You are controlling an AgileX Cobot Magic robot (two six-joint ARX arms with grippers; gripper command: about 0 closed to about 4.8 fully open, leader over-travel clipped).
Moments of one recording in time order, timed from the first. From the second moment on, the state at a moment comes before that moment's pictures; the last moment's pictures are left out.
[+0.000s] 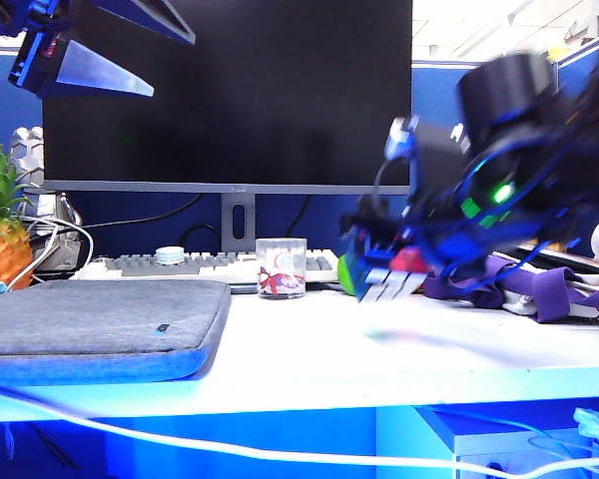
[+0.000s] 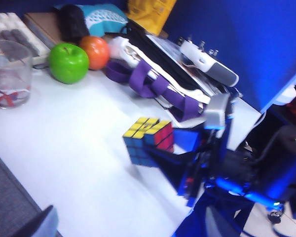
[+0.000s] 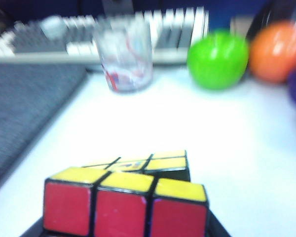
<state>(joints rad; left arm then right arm) -0.31 1.12 0.80 0.00 0.56 -0.15 0.51 1.84 0.63 1.05 0.16 0.16</state>
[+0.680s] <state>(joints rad) -0.31 1.12 0.80 0.00 0.56 -0.15 0.51 1.92 0.68 0.98 0.16 0.23</state>
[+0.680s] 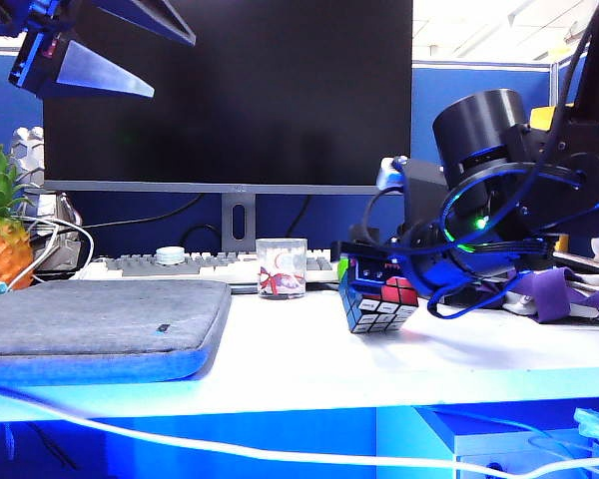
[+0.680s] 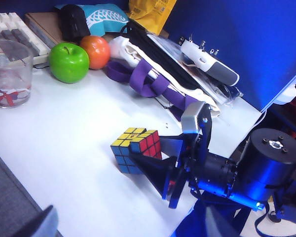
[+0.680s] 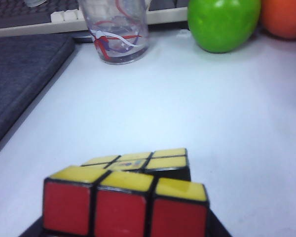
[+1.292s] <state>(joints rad) -0.31 1.13 0.76 0.00 0.56 -0.15 0.51 1.93 0.68 0.90 0.10 0.27</state>
